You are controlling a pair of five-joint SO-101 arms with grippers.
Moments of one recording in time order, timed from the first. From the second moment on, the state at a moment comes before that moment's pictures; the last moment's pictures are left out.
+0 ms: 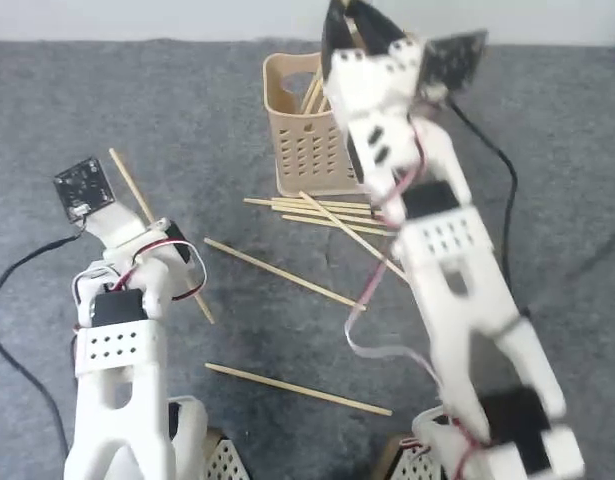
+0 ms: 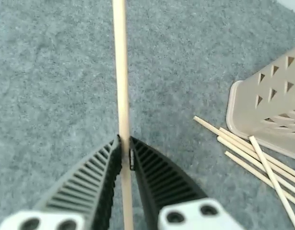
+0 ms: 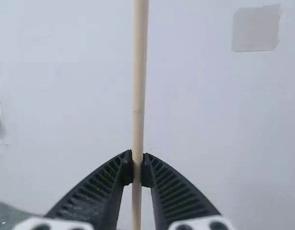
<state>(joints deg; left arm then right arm) -15.2 -47.9 65.0 41.3 25.0 -21.7 -8.0 12.5 -7.0 -9.2</state>
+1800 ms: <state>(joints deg) -0.4 -4.8 -9.5 56.2 22.3 -19.8 -48.3 53.6 41.2 -16.9</state>
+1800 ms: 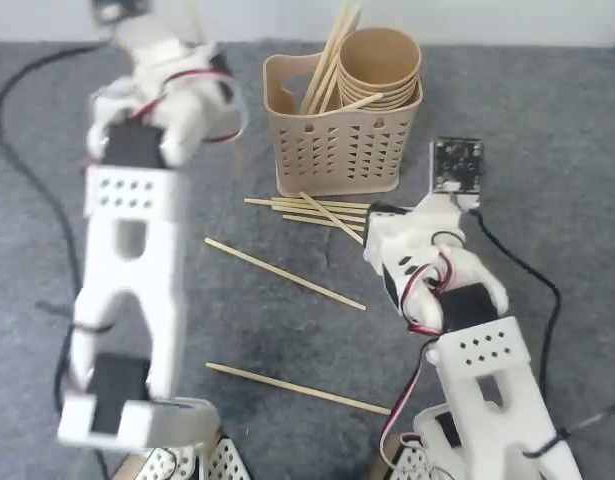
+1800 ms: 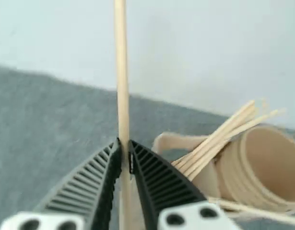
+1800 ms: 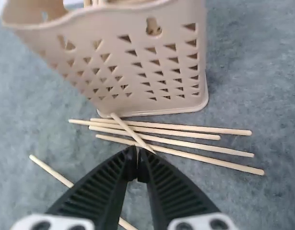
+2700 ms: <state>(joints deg) 6.9 51.1 -81.1 48.8 10.2 -22.1 -48.3 55.3 38.6 -13.2</state>
